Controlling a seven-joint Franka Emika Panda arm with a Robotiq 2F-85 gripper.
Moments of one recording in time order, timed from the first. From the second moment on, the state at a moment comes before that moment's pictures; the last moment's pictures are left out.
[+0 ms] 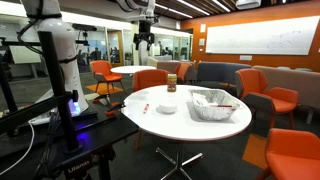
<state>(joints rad) 0.02 -0.20 -0.02 -2.27 -0.04 1.86 -0.25</state>
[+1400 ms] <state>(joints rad) -0.01 0.07 -0.10 -2.62 -0.15 2.64 -0.82</state>
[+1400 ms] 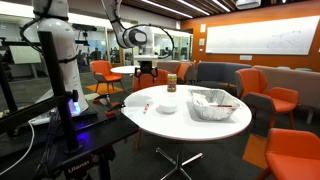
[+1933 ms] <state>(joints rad) -0.03 0.35 -0.07 -2.57 -0.29 2.87 -0.72</state>
